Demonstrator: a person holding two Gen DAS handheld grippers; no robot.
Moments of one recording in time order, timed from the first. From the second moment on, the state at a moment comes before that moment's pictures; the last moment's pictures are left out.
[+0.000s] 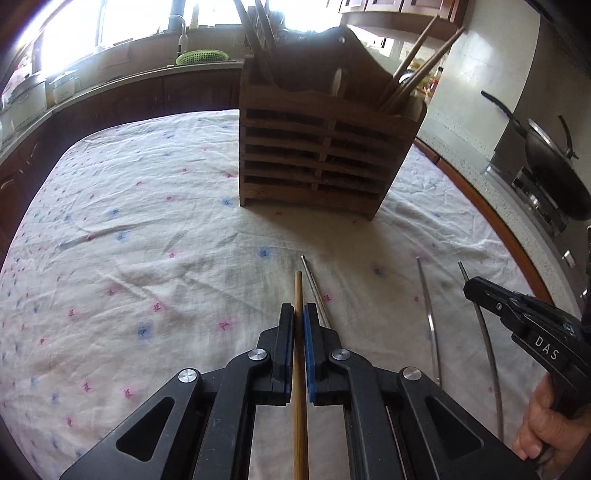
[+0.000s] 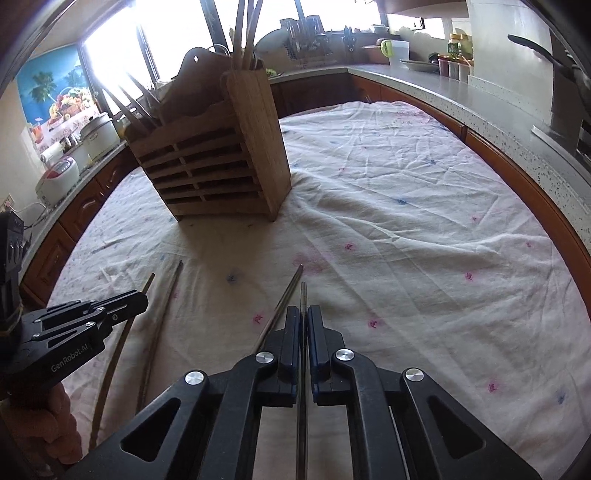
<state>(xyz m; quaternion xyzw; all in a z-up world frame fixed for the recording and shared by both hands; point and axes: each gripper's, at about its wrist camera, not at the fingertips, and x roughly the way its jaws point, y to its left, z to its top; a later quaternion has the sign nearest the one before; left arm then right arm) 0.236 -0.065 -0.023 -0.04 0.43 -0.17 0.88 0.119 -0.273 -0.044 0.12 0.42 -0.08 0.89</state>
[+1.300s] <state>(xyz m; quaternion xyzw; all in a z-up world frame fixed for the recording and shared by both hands) 0.112 0.047 0.101 -0.13 0.26 -0.19 0.94 0.048 -0.241 0.116 0.12 0.22 0.00 0.97</state>
